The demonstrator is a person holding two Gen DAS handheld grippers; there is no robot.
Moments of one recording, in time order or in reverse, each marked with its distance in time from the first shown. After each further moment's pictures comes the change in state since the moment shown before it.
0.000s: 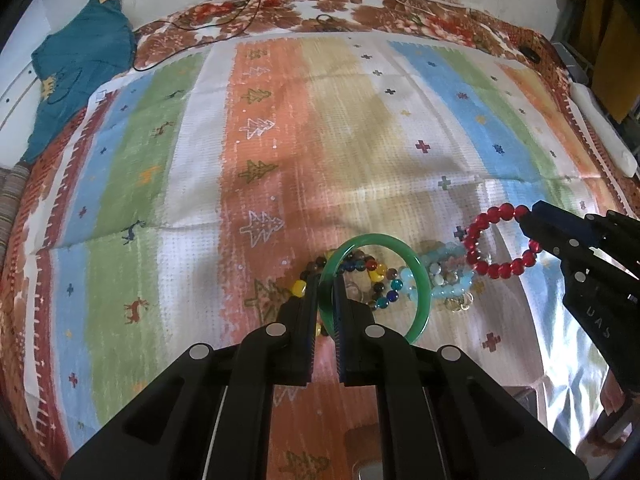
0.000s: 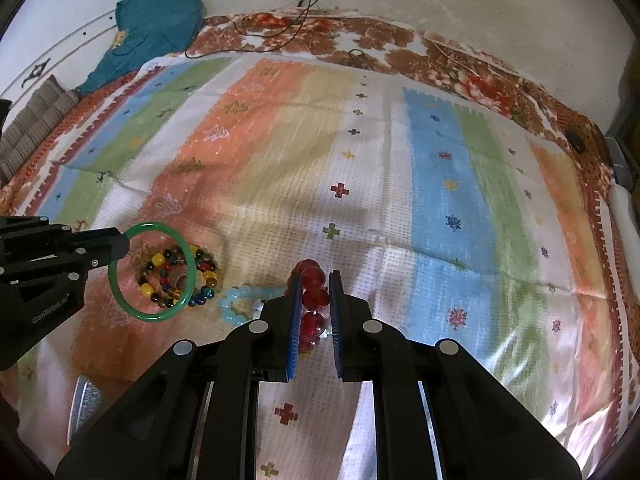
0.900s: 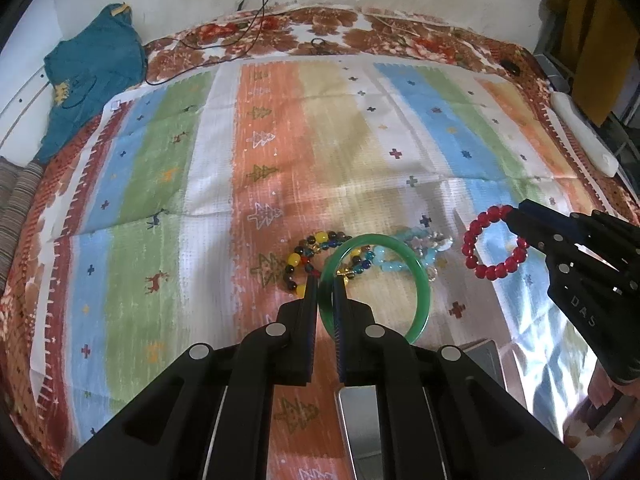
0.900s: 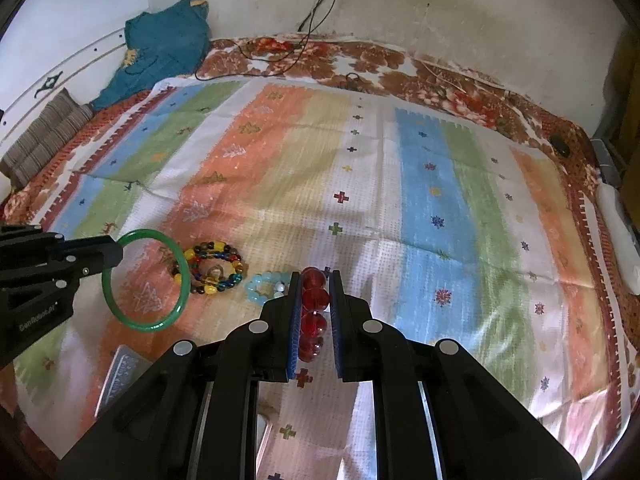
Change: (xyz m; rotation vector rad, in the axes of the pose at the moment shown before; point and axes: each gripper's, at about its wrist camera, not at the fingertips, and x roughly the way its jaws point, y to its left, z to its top) left arm -0.061 -0.009 -0.033 0.002 -0.068 -0.019; right arm -0.058 0.009 -0.021 0.015 -0.080 0.001
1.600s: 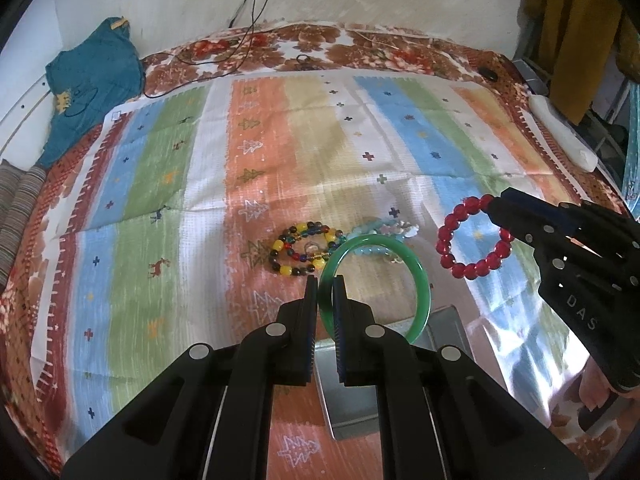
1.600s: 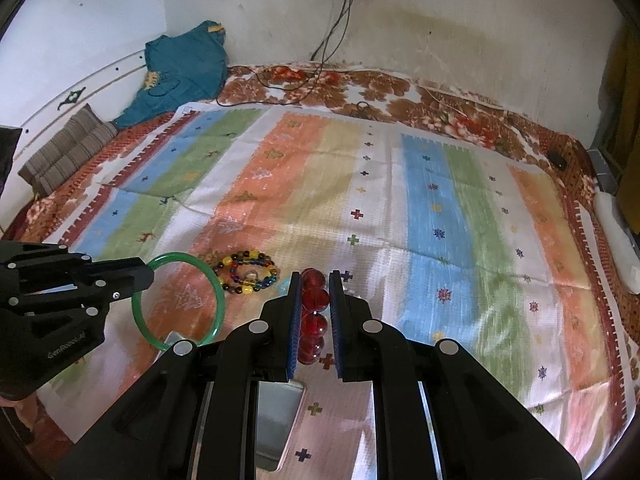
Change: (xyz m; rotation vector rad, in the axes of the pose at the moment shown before) left arm -0.041 -0.015 -0.028 0.020 -0.051 -0.036; right arm -0.054 0.014 -0.016 -0.001 -0.086 0.038
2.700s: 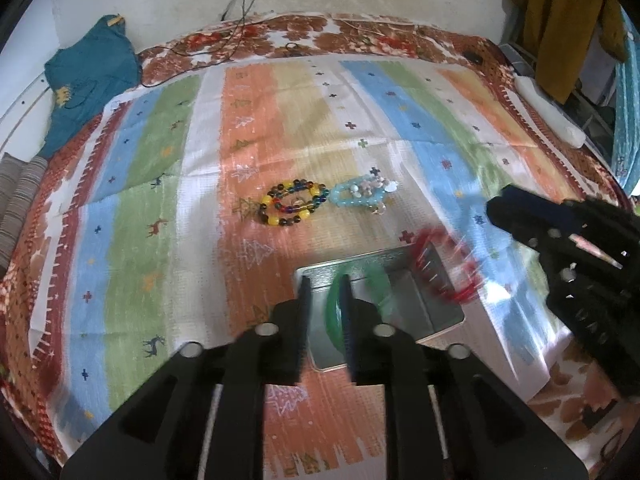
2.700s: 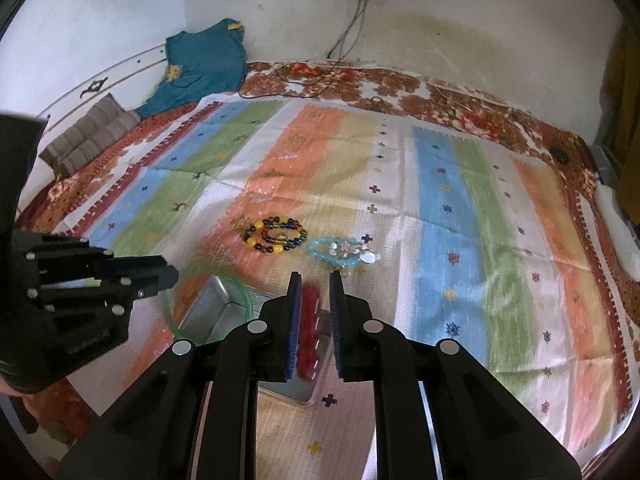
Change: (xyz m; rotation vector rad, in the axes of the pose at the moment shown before) left arm -0.024 -0.013 -0.051 0.025 0.022 -0.002; right arm -0.041 0.013 -0.046 0.000 0.003 0.028
